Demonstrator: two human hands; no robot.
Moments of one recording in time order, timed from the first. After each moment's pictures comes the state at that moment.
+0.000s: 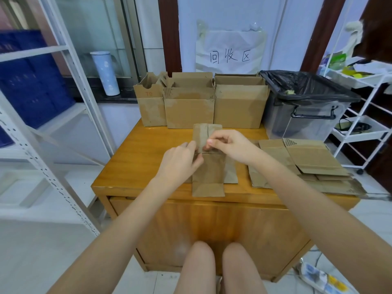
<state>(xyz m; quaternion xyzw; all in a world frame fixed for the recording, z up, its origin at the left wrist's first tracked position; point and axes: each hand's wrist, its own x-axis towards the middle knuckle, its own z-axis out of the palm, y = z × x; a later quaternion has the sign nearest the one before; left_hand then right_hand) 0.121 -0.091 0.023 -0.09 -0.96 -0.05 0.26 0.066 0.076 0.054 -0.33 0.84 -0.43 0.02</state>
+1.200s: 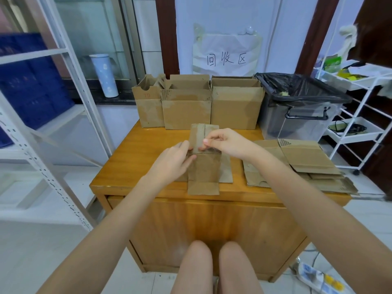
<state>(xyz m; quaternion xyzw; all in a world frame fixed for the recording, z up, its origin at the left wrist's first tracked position) 0.125 -0.106 0.023 -0.16 -0.96 -0.13 0.20 0.067 0.079 0.065 -0.30 0.85 -0.43 0.10</state>
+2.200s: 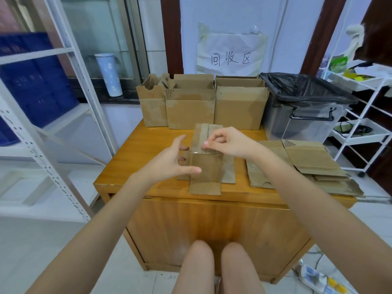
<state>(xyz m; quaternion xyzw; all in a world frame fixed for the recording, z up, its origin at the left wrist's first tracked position) 0.133 -0.125 0.035 -0.06 -0.92 -0.38 -0.02 0.070 0.077 0.069 -0.29 0.87 -0.40 0.08</state>
